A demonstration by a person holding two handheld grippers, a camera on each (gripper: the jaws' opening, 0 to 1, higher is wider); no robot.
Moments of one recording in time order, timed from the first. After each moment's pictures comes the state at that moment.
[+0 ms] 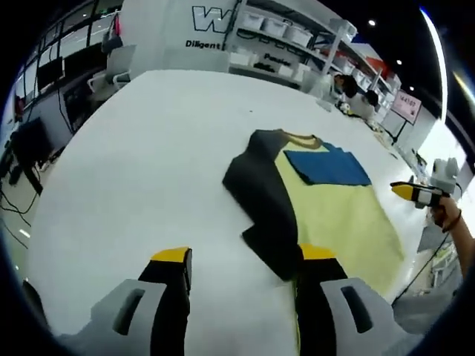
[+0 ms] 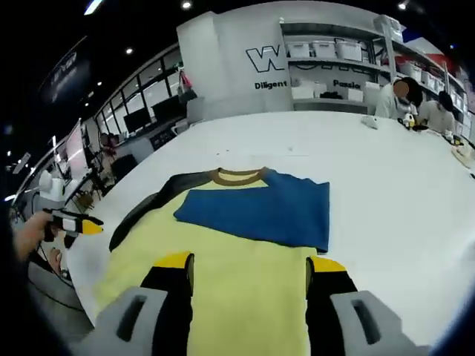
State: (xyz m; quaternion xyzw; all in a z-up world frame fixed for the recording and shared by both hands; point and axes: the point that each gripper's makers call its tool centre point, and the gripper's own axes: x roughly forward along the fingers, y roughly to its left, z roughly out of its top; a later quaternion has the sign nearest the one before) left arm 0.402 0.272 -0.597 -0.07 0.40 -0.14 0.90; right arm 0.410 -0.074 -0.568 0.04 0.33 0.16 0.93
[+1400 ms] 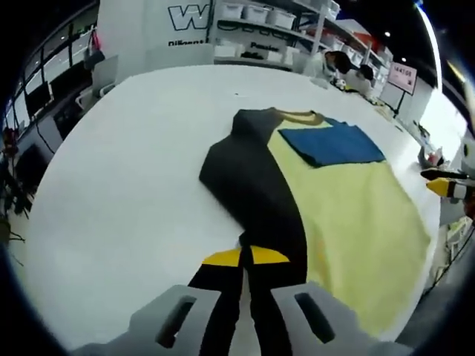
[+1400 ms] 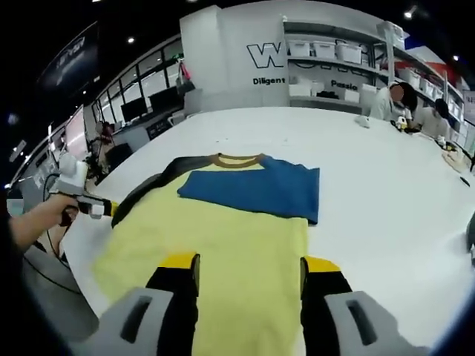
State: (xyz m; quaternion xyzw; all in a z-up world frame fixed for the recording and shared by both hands) left arm 0.422 0.247 -0.635 -0.01 0.40 -0.14 0.90; right arm 0.371 -0.086 -0.570 0.01 0.34 0.14 0.93
